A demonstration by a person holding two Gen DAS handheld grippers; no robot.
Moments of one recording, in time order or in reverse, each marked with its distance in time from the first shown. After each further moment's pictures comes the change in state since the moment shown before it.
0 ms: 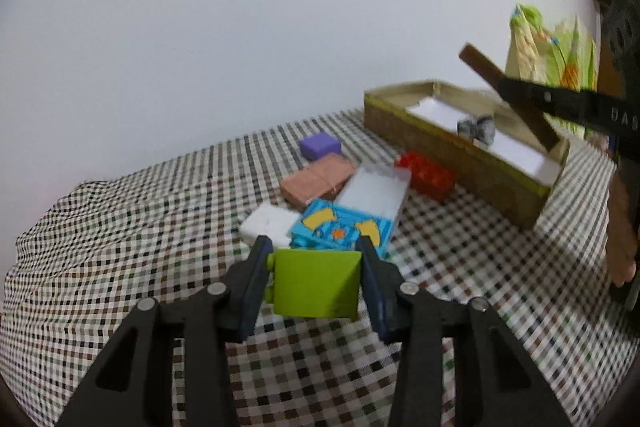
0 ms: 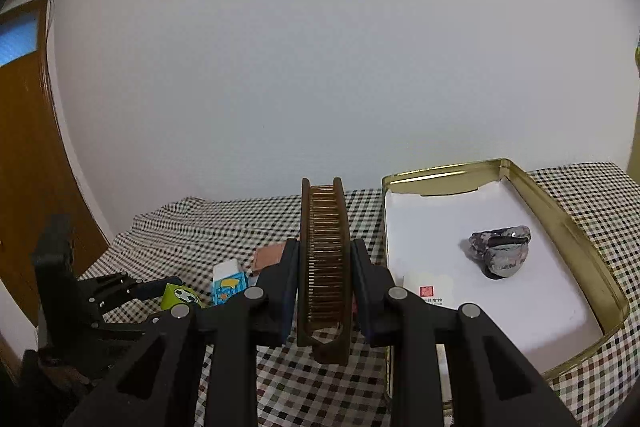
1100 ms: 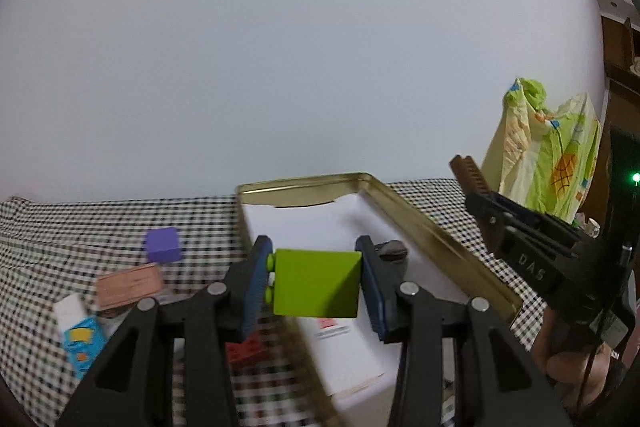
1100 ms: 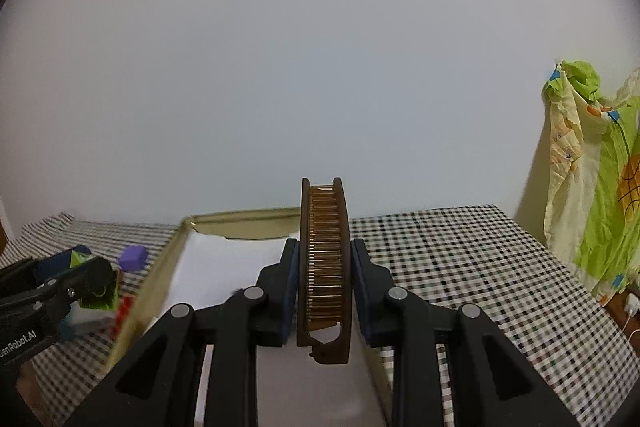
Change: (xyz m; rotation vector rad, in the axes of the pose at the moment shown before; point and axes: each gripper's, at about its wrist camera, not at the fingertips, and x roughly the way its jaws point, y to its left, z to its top) left arm 0.054 -0.159 0.095 -0.189 -0.146 -0.054; right arm -0.006 -0.152 0.033 -0.067 -0.068 -0.381
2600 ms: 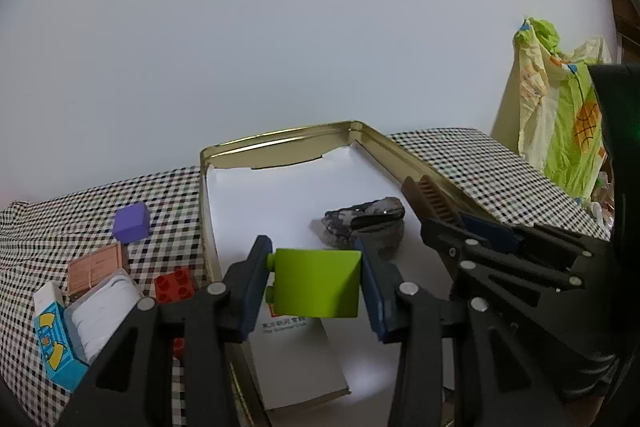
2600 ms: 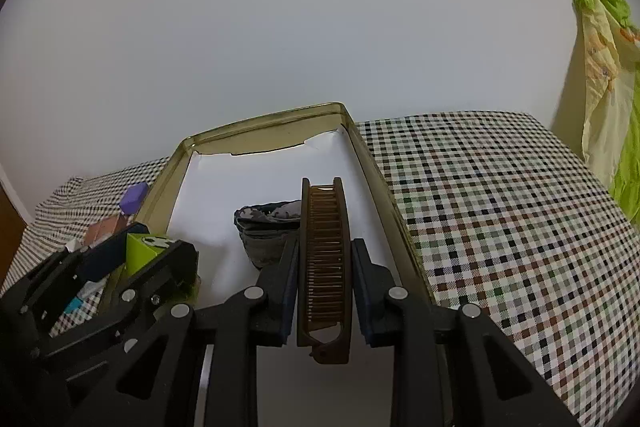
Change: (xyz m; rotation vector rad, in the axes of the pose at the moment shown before) left arm 0.038 -0.041 -0.019 0.082 0.129 0.092; right arm 0.033 0.009 -0.029 0.060 0.295 0.085
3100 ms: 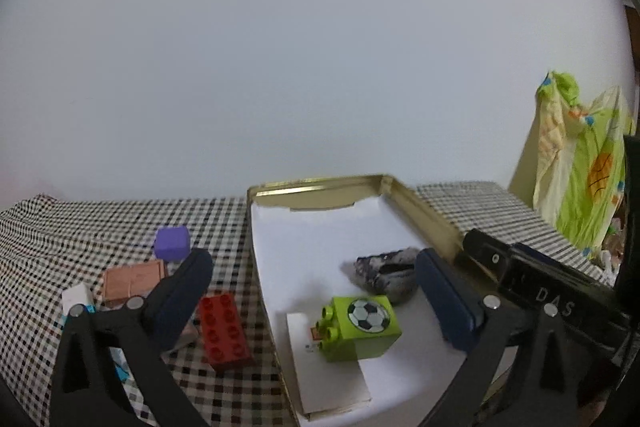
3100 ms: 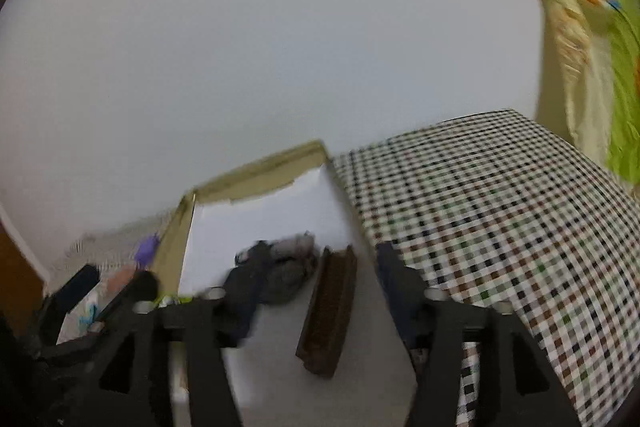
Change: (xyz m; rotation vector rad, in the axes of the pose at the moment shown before) left arm -0.032 0.022 0.008 -0.094 -0.156 0.060; right arm -0.030 -0.032 0.007 0.203 -0.149 0.013
